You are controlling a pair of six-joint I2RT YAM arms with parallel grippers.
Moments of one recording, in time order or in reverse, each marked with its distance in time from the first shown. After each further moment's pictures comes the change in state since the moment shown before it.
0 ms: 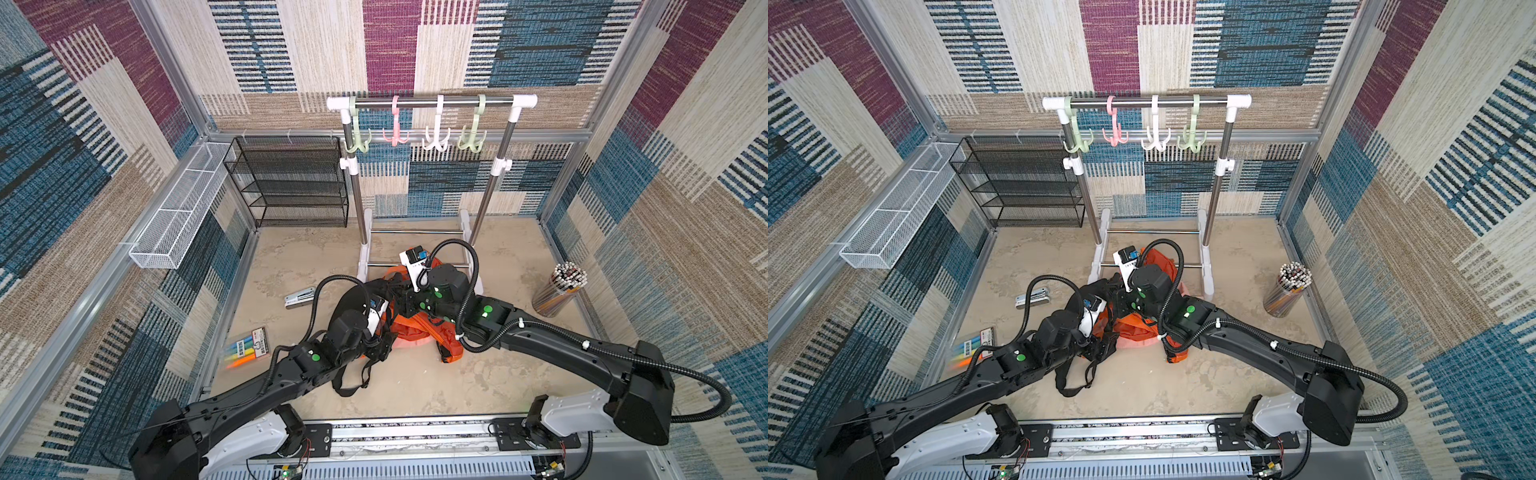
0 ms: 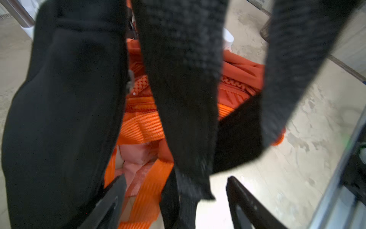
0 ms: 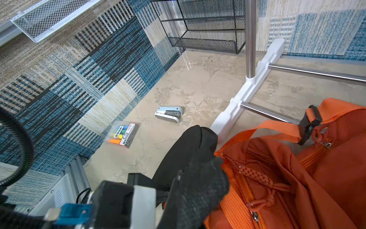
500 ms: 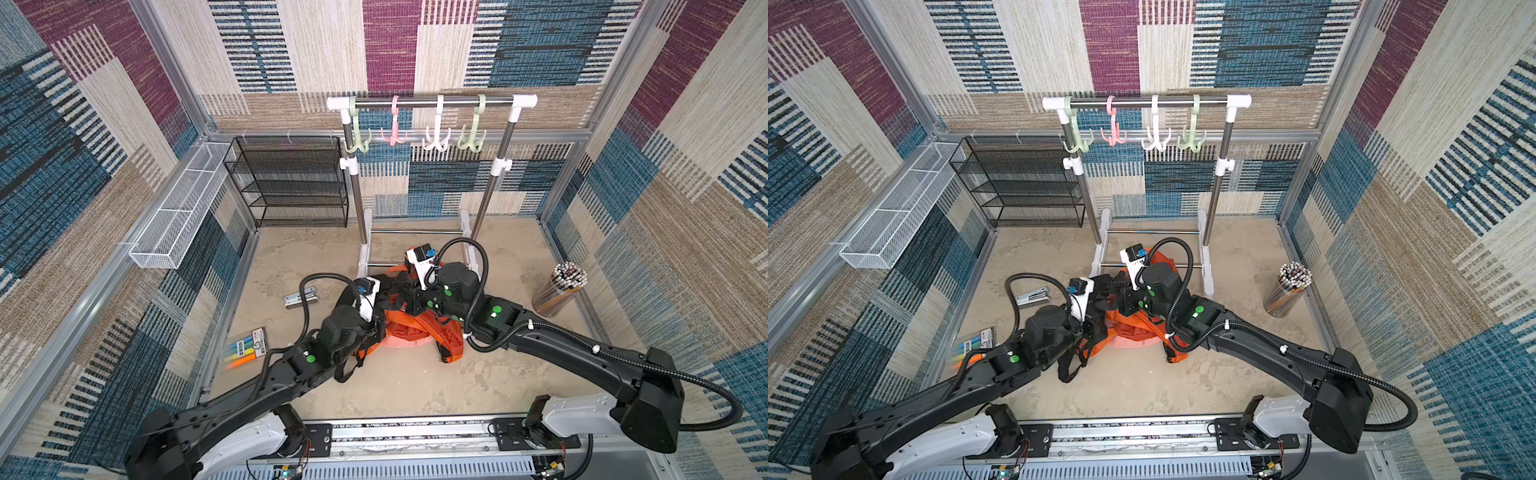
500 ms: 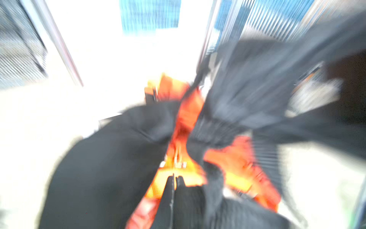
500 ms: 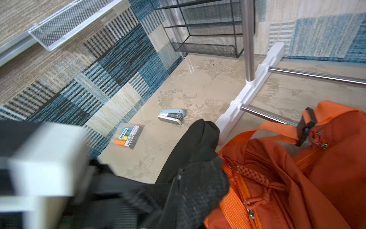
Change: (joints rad) left arm 0.010 -0.169 0.084 0.085 -0.125 -0.014; right arm -0.075 -0.056 -0.064 0.030 -0.076 0.016
